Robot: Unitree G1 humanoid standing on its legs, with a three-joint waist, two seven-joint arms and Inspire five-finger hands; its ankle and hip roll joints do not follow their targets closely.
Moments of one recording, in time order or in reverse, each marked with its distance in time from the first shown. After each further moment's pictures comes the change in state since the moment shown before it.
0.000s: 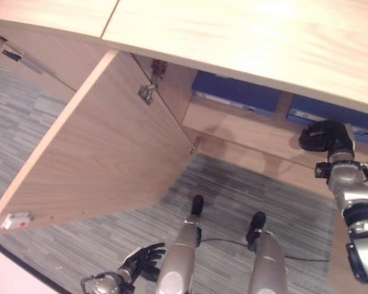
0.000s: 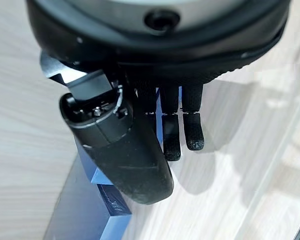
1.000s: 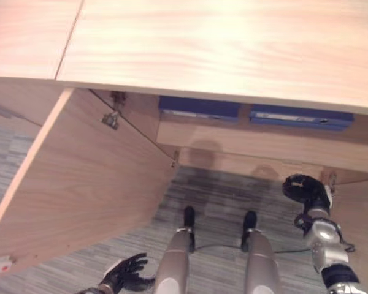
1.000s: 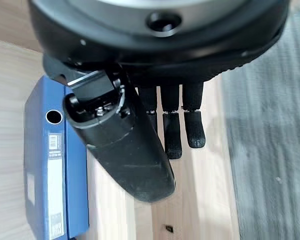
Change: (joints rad) left arm 0.004 -0.037 0.183 0.095 0.025 0.024 0.020; right arm 0.534 0.305 -0.124 -0.313 0.114 -0.065 0.051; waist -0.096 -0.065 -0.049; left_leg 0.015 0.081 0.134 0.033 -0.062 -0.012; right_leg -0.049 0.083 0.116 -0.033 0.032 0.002
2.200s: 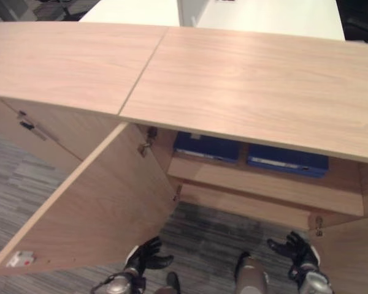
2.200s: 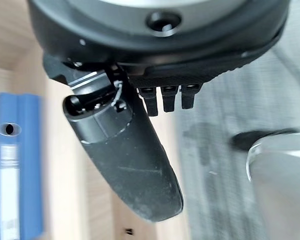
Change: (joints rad) left arm -0.040 -0.144 0.061 0.179 -0.003 -0.088 0.075; right arm 0.198 0.107 -0.029 0.410 0.070 0.024 0.053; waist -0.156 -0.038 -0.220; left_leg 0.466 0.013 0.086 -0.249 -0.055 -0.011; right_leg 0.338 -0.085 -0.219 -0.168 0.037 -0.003
